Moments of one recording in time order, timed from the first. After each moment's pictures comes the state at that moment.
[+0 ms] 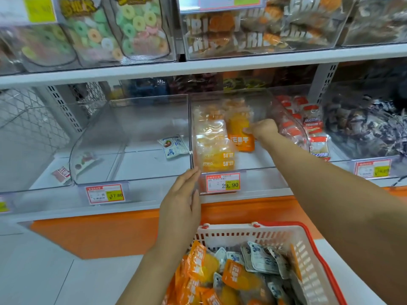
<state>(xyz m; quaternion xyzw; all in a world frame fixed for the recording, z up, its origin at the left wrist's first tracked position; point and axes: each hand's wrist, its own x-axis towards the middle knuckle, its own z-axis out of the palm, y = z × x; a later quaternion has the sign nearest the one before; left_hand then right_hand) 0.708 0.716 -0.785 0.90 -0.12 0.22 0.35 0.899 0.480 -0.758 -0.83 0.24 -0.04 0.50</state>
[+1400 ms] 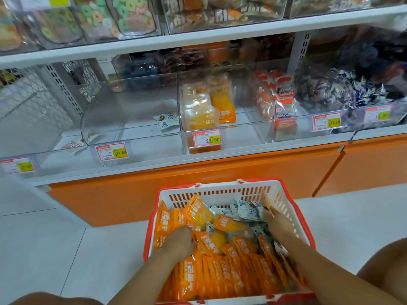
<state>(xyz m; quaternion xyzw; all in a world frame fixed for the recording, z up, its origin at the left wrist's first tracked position) 0.606 0.740 -0.923 0.95 -0.11 -0.26 0.13 0.597 0.454 -0.978 -0.89 0.26 0.07 0.37</state>
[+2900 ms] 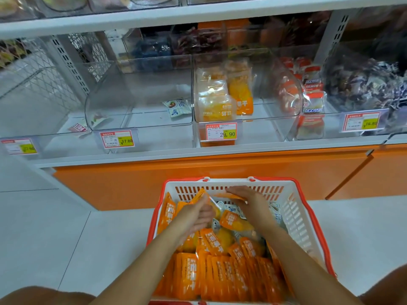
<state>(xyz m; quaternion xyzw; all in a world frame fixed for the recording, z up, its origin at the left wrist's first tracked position) 0.635 0.725 -0.900 0.69 0.15 -0.32 0.63 0.640 0.527 -0.930 -0.91 -0.05 -0.05 0.42</state>
